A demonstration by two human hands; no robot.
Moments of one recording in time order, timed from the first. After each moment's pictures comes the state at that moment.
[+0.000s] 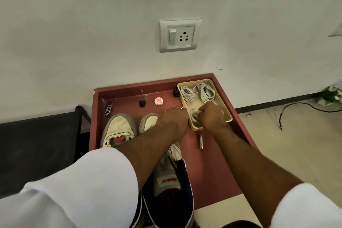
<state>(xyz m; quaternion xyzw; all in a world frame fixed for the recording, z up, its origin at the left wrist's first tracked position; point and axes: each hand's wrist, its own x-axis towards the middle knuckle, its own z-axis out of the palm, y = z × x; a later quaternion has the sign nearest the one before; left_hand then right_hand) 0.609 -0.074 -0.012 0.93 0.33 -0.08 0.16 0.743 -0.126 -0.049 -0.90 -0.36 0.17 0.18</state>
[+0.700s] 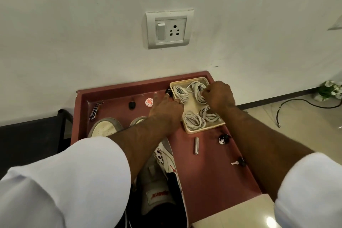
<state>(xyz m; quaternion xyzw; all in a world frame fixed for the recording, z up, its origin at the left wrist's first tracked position) 0.637 -0.047 -0.013 0.95 0.28 -0.14 0.03 0.815 -0.093 -0.037 -0.90 -0.40 0.08 0.15</state>
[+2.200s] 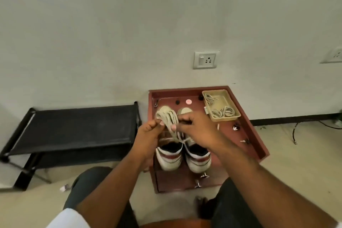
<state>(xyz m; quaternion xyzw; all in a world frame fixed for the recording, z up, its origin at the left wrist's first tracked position) 0.363 -0.205 0.082 0.46 0.39 0.36 0.71 0.519 -0.258 0.125 -0.64 -0.55 0.37 0.39</state>
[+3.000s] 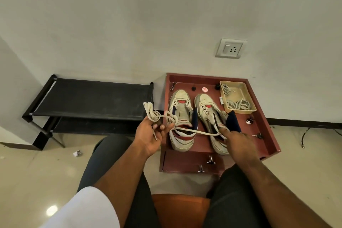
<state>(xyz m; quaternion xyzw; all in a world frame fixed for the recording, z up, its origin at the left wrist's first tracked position) 0.317 -0.212 0.045 0.11 0.39 0.45 0.80 0.571 -0.316 0.026 -0.80 -0.60 0.00 -0.03</state>
